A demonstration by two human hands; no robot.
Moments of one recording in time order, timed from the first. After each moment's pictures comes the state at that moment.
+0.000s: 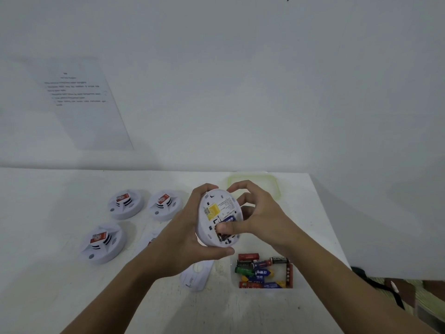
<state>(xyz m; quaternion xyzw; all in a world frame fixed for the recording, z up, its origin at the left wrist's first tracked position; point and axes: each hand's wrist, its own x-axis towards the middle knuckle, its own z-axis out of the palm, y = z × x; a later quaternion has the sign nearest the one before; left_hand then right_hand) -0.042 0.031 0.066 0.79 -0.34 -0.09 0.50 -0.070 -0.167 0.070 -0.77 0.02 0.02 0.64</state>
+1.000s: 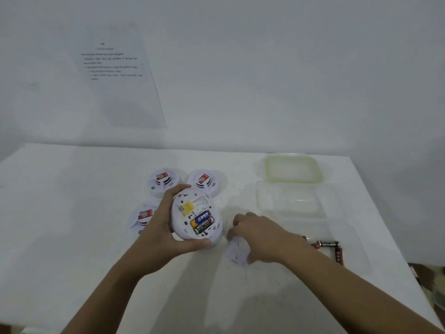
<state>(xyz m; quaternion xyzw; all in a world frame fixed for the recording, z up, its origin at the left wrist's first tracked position) -0.027 0.168 0.029 0.78 -0.21 -0.10 0.58 -0.037 -0.072 -0.008 -0.96 -0.20 0.20 0.03</state>
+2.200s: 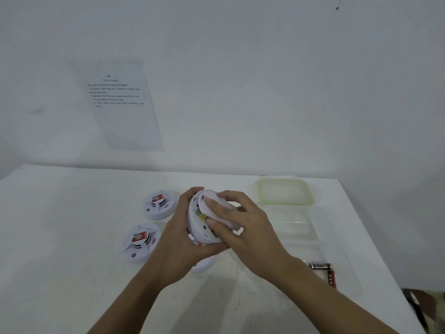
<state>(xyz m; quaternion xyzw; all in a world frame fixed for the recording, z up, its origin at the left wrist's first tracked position) -0.032 0.116 0.058 0.74 -0.25 -0.02 0.62 -0.053 -0.053 0.045 -0.88 -0.14 -0.18 0.43</state>
